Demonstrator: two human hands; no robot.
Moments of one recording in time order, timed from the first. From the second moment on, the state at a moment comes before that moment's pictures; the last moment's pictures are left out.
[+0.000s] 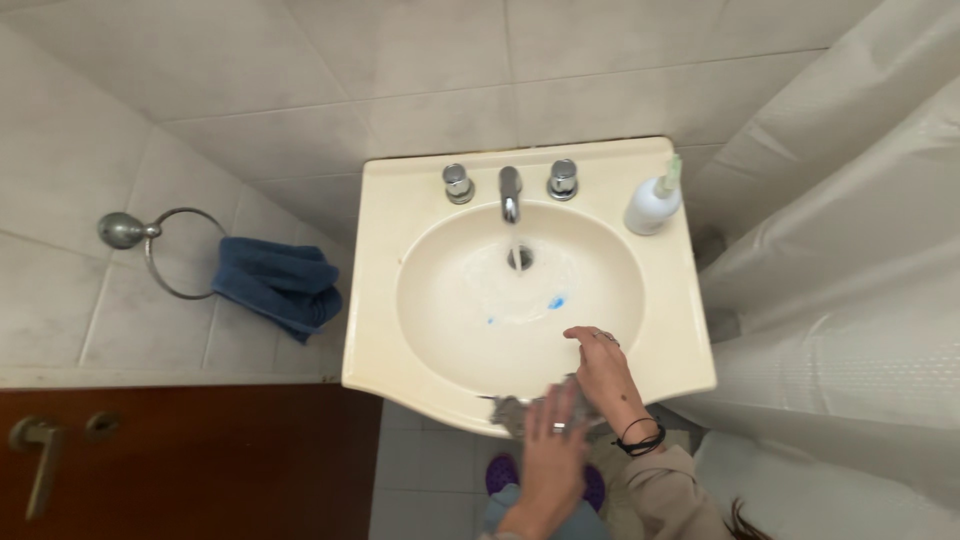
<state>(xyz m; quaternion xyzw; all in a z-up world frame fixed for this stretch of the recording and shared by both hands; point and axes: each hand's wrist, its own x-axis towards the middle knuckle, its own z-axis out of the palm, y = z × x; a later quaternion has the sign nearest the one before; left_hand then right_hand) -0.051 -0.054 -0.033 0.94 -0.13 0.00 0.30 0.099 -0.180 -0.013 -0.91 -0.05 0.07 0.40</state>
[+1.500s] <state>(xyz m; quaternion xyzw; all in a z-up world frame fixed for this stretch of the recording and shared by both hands) 0.311 0.118 -0.103 0.61 0.27 -0.17 0.73 0.298 -0.112 -0.060 -0.44 0.23 0.19 0.85</state>
